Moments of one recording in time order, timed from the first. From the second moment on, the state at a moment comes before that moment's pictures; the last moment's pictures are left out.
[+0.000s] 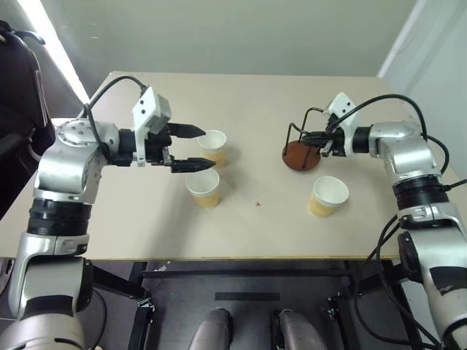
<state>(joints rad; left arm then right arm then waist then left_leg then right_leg) -0.85 0.81 -0.03 0.18 -0.38 0.51 -1.29 -1.05 -0.60 0.11 0.53 0.06 0.43 1.09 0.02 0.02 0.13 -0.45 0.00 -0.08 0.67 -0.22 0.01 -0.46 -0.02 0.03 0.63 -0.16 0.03</state>
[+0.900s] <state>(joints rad) -0.82 0.90 -0.13 0.13 -0.36 0.50 -1.52 -0.83 -0.61 0.26 -0.15 0.23 0.78 1.12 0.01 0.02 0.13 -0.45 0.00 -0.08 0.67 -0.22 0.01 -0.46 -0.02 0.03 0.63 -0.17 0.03</state>
